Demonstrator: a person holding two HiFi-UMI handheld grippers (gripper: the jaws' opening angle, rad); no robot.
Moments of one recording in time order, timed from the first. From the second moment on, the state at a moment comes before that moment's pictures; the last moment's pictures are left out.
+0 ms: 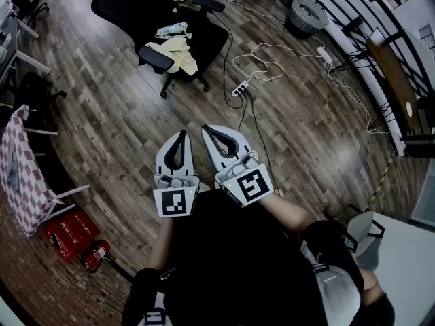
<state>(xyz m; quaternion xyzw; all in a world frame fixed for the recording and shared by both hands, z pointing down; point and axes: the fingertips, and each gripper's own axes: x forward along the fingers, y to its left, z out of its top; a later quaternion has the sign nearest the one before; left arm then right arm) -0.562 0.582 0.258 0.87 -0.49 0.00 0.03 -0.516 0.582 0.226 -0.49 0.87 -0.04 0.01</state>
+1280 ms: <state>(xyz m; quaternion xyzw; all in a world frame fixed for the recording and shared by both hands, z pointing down) -0.490 0.576 0.266 0.86 -0.51 0.00 0.02 -0.436 0.585 0.254 -0.49 0.87 -0.05 0.02</state>
